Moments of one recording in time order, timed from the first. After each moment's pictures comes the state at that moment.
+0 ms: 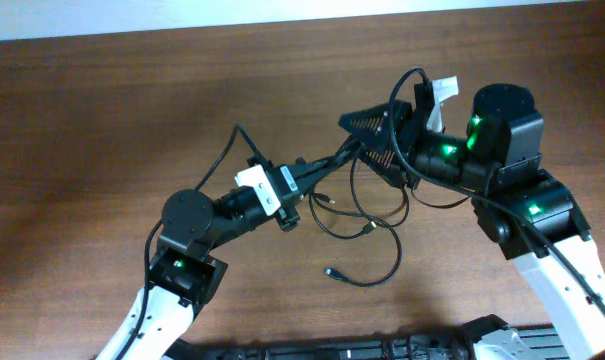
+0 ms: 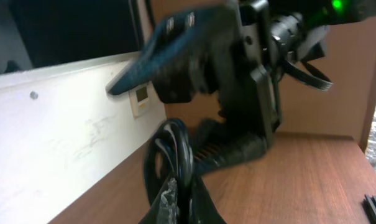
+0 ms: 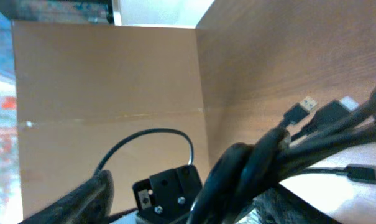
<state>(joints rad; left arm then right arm) -0.50 1.05 0.64 0.57 0.67 0.08 0.27 1.12 1.15 -0.45 -0.76 1.22</state>
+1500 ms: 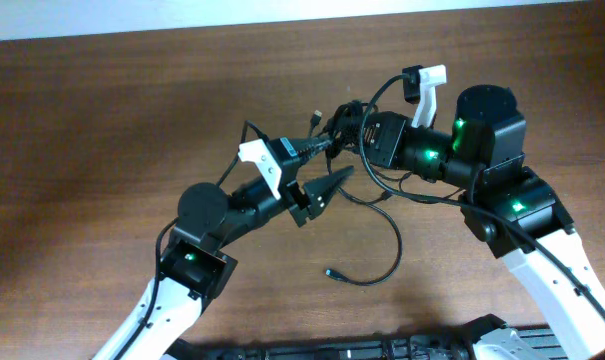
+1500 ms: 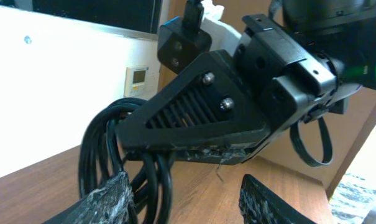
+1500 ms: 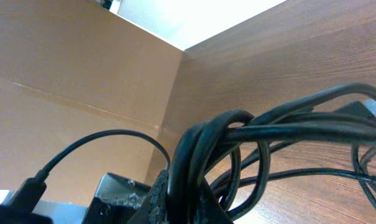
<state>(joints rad) -0.55 1.11 0.67 0.56 0.54 -0.23 0.33 1.14 1.13 -0.35 -0.62 0.82</state>
